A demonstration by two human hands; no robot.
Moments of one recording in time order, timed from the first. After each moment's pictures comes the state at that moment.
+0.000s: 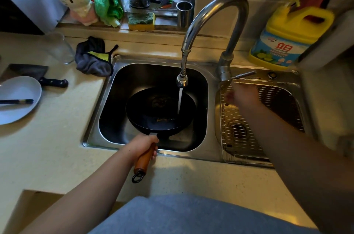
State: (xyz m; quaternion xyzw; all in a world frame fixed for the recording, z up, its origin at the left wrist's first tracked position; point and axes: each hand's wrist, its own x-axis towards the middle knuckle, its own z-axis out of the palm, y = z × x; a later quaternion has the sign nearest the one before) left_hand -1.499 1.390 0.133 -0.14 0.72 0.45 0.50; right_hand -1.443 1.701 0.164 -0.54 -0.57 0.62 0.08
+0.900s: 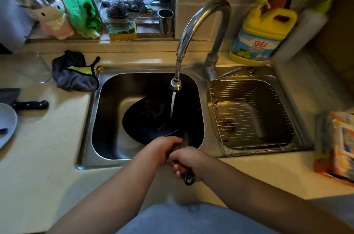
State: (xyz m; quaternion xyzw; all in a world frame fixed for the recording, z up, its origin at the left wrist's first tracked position) left_hand -1.501 1.439 0.128 -0.15 0.66 0.41 0.62; right_hand -1.410 1.489 0.149 -0.51 -0.40 0.73 -0.22
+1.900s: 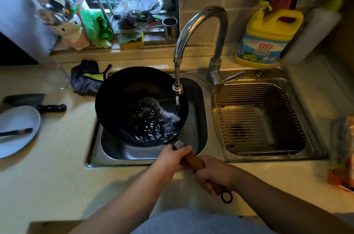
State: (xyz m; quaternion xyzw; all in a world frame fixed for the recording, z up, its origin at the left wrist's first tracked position) left_hand -1.451 1.434 0.131 -0.12 0.66 0.56 0.49; right_hand -1.335 1.553 0.144 -0.26 -0.56 0.72 -0.31
